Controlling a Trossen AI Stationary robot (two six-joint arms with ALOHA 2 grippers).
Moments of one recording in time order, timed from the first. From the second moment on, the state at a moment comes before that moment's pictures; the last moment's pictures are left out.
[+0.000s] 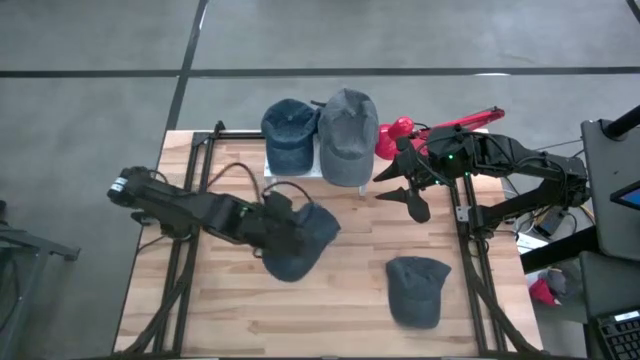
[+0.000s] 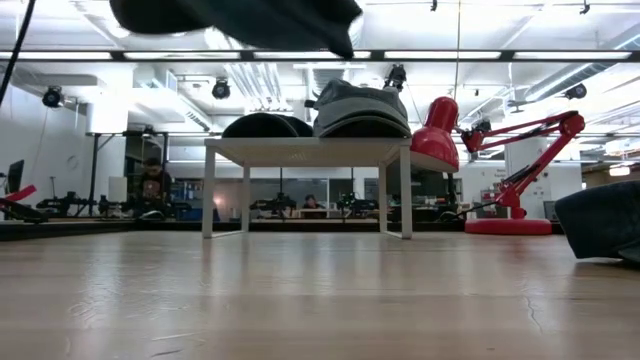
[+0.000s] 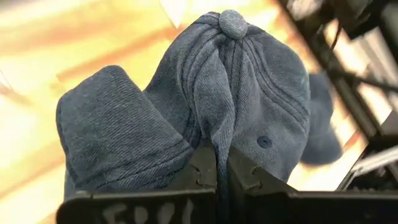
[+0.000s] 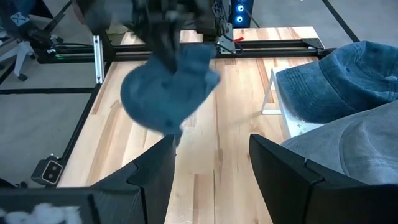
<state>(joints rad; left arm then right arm) -0.34 1.52 1.59 -1.03 -0.47 -1.29 -0.04 1.19 1.46 -0.80 -0.13 0.04</state>
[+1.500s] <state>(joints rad) 0.30 1.43 1.62 -0.79 -0.58 -1.11 -0.41 0.96 1.23 -0.88 -0.96 -0.50</state>
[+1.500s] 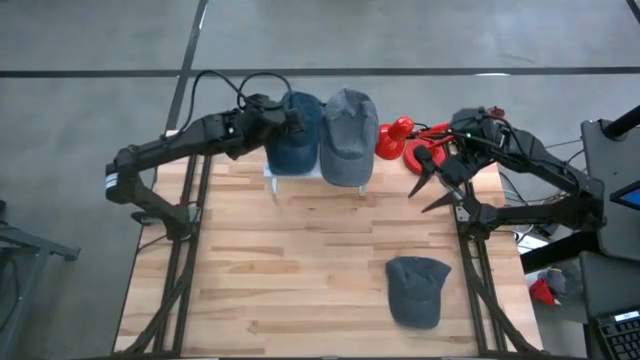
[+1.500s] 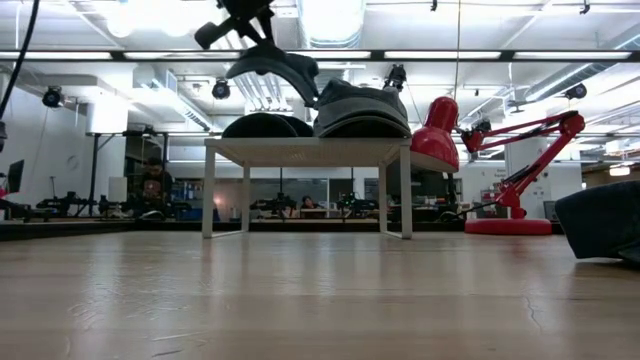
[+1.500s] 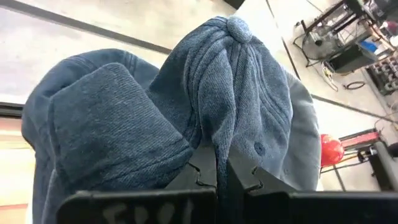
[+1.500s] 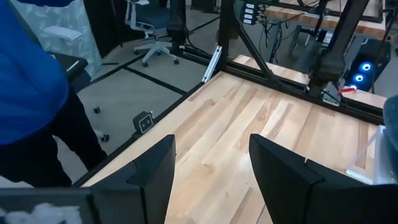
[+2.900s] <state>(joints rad) 0.44 1.44 1.59 -0.81 -0.37 -1.09 -0.41 0.96 1.21 -0.88 -0.94 -0.51</state>
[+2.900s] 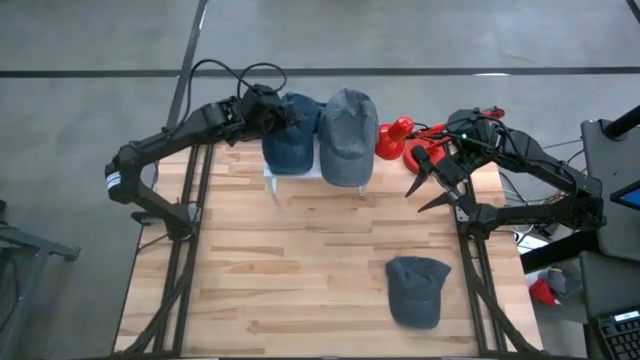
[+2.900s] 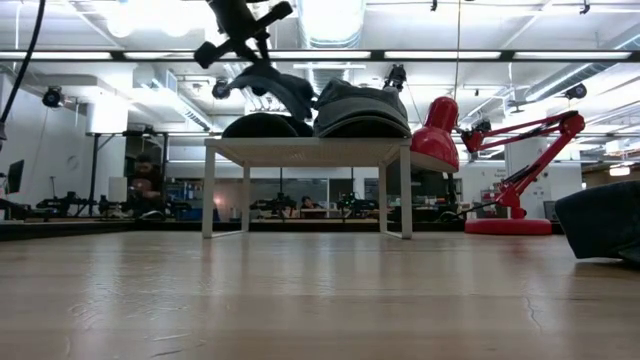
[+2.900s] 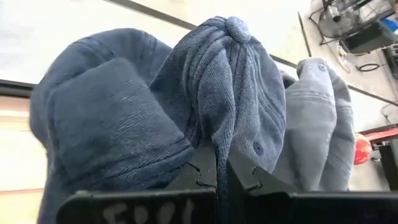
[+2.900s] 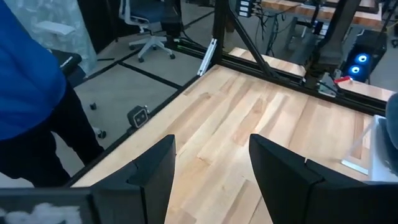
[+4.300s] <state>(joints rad) 0.46 1.42 1.45 -0.67 -0.34 -1.02 -0.41 0.96 1.21 -0.87 -0.91 -0.50</state>
